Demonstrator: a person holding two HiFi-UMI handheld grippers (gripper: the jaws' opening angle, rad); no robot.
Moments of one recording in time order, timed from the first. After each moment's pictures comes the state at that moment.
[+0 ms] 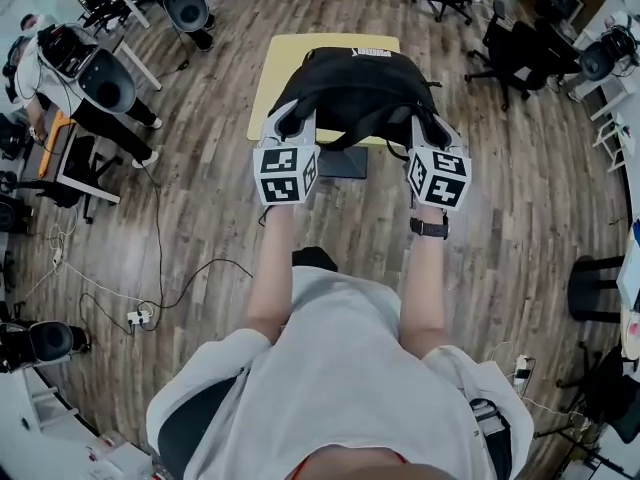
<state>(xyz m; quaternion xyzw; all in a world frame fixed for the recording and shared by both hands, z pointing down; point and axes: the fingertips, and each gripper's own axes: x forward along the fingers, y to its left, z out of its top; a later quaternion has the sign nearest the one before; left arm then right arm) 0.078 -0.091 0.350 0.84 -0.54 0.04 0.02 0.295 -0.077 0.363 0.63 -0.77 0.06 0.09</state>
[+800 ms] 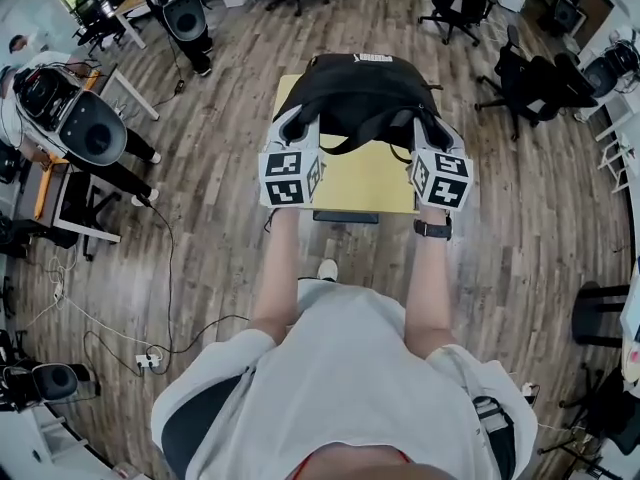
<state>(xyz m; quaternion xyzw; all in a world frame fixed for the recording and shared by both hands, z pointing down) 0.006 -0.323 0.350 0.84 -0.54 0.02 0.02 0.223 -0.305 0.354 0.64 -0.76 0.04 0.09</state>
